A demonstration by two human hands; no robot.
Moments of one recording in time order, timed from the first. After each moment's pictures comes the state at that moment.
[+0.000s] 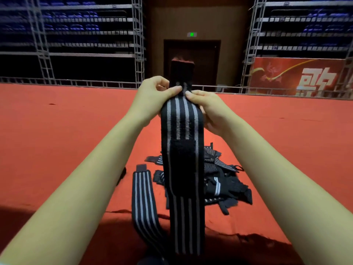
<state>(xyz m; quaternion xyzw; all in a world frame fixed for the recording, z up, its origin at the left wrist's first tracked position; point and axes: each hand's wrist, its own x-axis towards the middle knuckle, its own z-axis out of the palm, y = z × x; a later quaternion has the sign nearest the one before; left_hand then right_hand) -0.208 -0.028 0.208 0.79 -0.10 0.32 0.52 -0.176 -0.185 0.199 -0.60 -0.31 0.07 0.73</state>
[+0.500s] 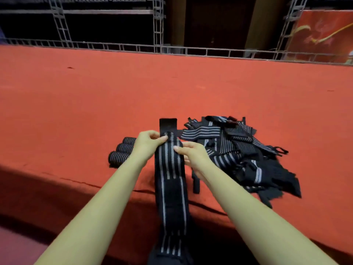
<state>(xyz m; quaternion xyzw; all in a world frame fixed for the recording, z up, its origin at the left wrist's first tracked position) -0.136 0.096 -0.015 0.81 0.15 0.17 0.54 -0.110 -0.063 -0.025 -0.66 -0.10 0.19 0.72</state>
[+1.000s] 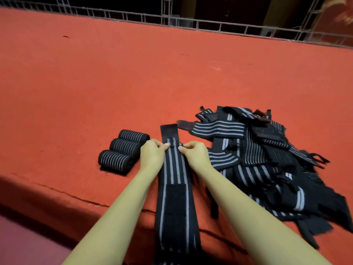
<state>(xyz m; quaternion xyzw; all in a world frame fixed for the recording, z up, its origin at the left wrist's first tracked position) -0.063 0.123 -0.104 0.83 0.27 0.19 0.46 -0.013 -0.002 -0.101 -0.85 -0.09 0.08 0.52</state>
